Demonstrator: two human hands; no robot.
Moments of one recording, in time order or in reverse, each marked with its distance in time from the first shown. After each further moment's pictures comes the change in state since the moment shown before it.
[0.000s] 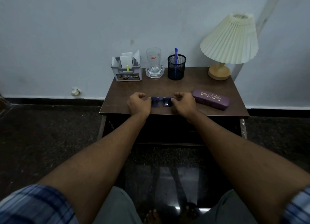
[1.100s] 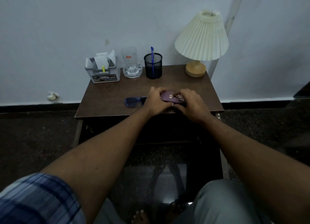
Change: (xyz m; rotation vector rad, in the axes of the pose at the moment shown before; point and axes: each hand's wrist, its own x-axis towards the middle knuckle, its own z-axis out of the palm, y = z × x) left_hand -0.041 0.047 0.083 0.105 -0.635 0.488; right_hand -0.023 0.058 -0.106 -0.489 -0.050 -0.441
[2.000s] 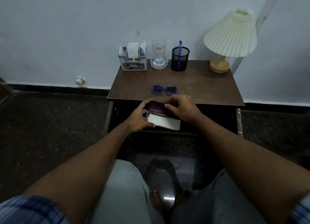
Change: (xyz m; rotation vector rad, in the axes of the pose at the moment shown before) left_hand -0.152 -0.099 -0.089 -0.425 -0.138 -0.215; right_hand -0.012 -0.117 0.052 0.253 -0.104 -0.031
